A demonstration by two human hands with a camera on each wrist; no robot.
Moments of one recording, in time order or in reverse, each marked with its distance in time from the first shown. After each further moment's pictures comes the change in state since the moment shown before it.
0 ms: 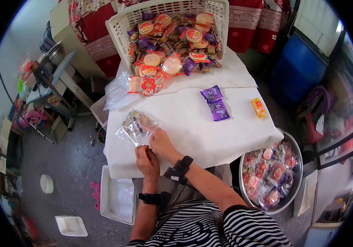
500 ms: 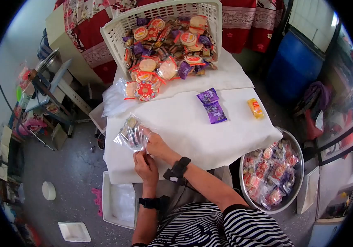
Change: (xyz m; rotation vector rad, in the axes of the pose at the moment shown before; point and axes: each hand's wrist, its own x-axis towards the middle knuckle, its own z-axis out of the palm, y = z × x) left_hand 0.000 -0.002 -0.002 0.013 -0.012 0.024; right_hand 0.006 -0.016 0.001 0.191 -0.111 -0.025
